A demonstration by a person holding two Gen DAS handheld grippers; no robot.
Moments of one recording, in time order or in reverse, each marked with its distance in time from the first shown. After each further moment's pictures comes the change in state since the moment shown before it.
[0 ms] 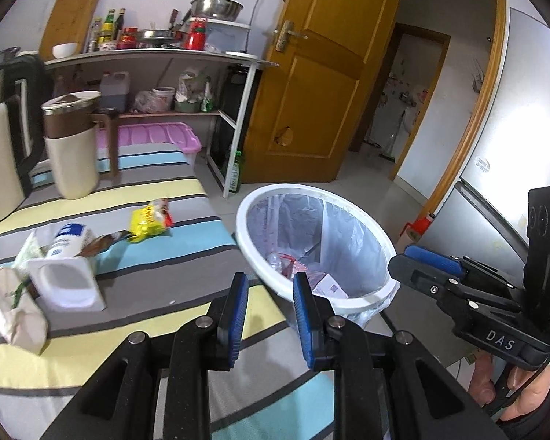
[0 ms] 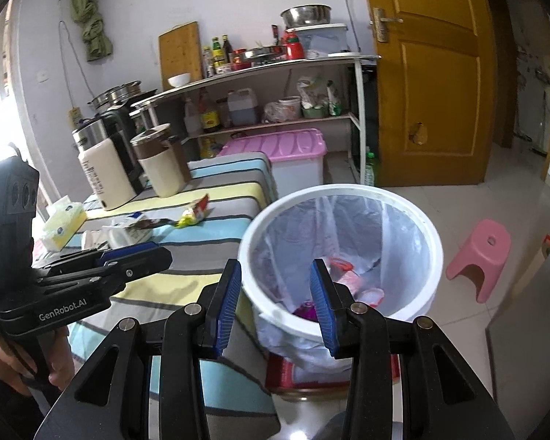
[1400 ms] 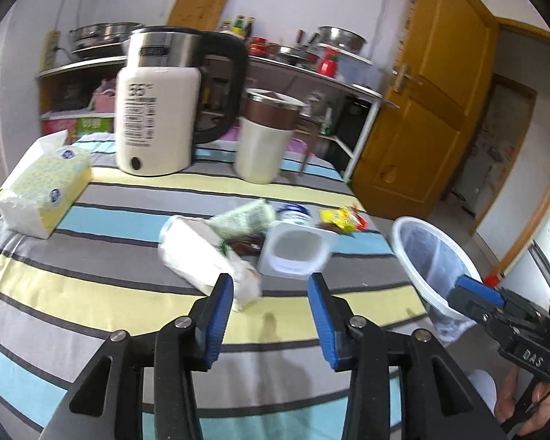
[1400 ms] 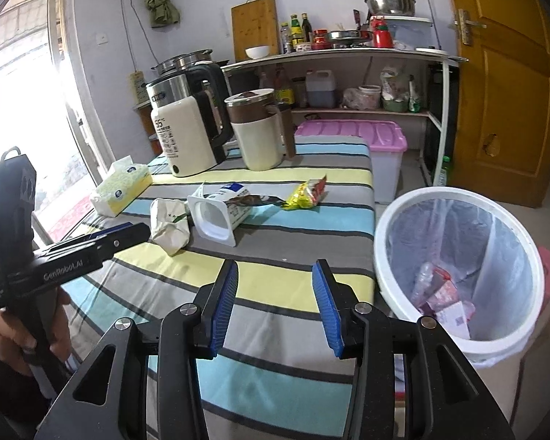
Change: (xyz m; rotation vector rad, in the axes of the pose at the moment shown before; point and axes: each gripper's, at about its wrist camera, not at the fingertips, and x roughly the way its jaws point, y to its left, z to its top) left arm -0.088 0.129 -0.038 -0.255 -0.101 0.329; right arm 0.043 0.095 -0.003 -0.137 0.072 0.219
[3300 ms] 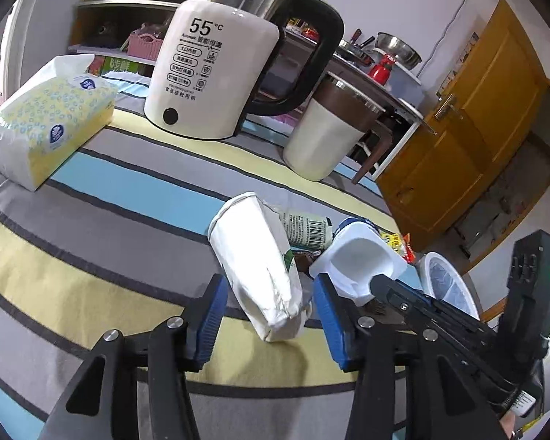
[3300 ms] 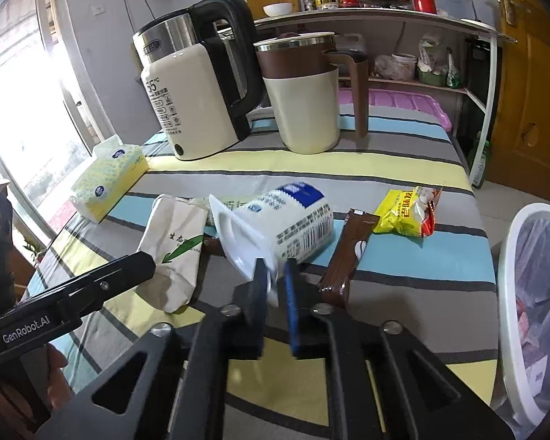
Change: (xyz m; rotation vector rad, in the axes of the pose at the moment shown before) left arm 0.054 0.062 0.011 -0.237 0.075 -0.029; right arm 0.132 0.046 0.040 0.011 0.128 0.040
